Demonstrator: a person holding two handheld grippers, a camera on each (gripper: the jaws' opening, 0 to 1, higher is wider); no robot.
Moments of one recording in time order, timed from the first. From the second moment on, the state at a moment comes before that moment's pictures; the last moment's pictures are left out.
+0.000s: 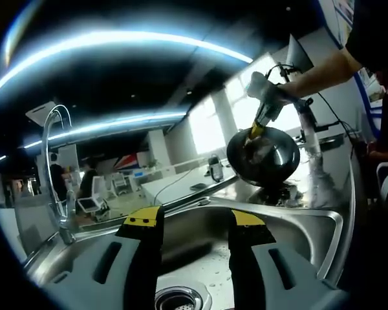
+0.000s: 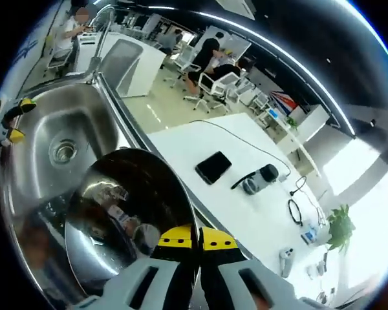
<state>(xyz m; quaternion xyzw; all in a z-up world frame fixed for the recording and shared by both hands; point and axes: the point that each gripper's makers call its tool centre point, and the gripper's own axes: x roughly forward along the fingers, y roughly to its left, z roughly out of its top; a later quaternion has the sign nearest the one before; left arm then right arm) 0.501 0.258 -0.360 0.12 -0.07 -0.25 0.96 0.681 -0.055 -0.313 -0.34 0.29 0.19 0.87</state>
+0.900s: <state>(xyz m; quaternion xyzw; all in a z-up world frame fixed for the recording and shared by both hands) 0.502 0.256 -0.363 0.13 -0.07 -0.25 0.96 0.688 -0.108 -0.344 -0.18 0.34 0.14 0.91</state>
